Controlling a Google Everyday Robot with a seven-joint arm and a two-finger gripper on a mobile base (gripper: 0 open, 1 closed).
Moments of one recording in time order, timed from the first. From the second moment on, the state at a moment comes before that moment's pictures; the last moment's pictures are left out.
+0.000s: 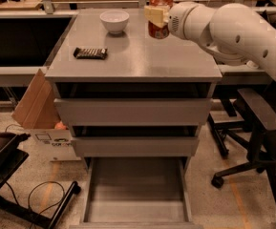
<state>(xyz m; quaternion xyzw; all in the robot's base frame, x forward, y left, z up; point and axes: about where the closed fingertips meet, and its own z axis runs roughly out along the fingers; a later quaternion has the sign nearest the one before) 0.752 -0.071 1.016 -0.19 0.70 0.19 0.66</state>
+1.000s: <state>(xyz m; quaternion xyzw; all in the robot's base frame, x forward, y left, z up) 0.827 -0.122 0.937 -0.14 0.73 0.17 0.65</state>
